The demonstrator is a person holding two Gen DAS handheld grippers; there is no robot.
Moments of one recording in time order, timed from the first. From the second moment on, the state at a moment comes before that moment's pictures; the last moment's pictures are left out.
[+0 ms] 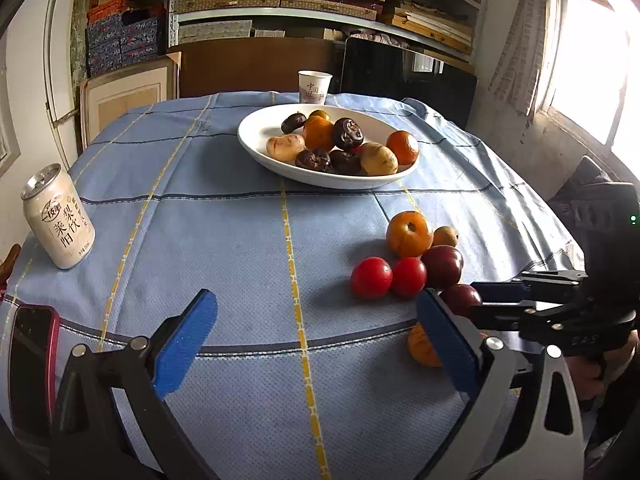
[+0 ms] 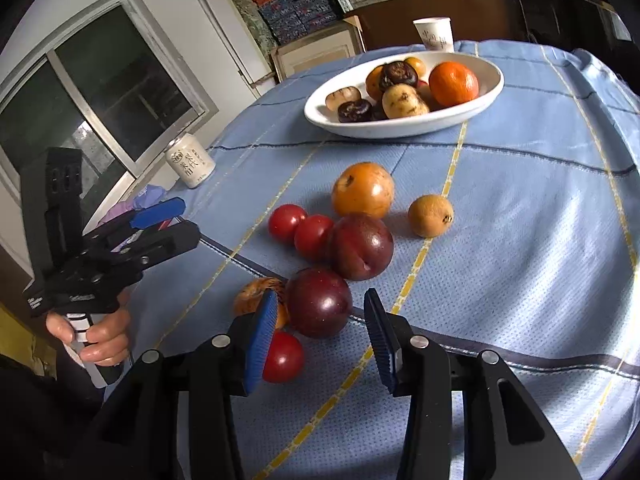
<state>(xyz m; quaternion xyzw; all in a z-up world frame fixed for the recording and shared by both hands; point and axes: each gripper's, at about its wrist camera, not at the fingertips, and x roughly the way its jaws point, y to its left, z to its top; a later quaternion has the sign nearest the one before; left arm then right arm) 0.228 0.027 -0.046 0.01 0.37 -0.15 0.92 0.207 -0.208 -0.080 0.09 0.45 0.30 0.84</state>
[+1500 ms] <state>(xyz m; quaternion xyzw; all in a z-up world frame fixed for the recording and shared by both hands) 0.233 -0.031 -0.084 -0.05 0.47 -0.32 0.82 0.205 -0.253 -0.056 0.17 0.40 0.27 0.86</state>
